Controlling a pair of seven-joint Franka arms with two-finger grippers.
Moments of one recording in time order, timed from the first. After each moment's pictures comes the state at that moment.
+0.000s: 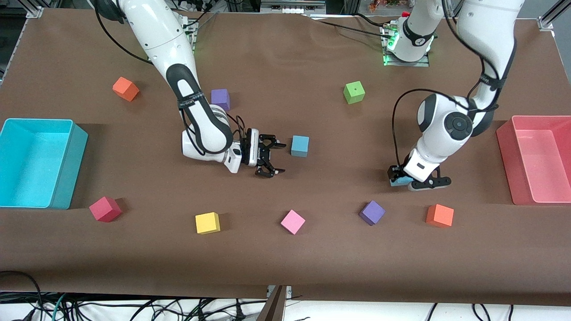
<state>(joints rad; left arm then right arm) -0.15 0.36 -0.05 -2.07 -0.04 2.52 -0.34 0.55 0.79 0.00 -1.74 1.73 2.24 -2.37</state>
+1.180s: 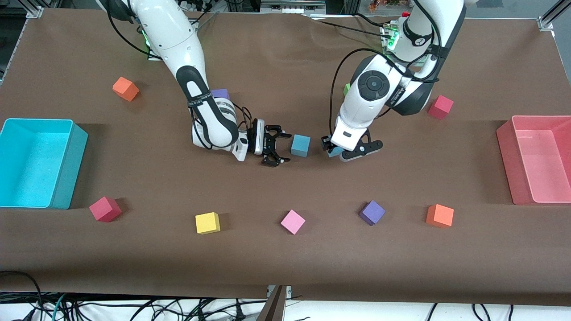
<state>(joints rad) -0.48 0.36 -0.10 -1.90 -0.04 2.32 -0.93 0.61 0.80 0.01 -1.82 1.89 2.23 -2.51</state>
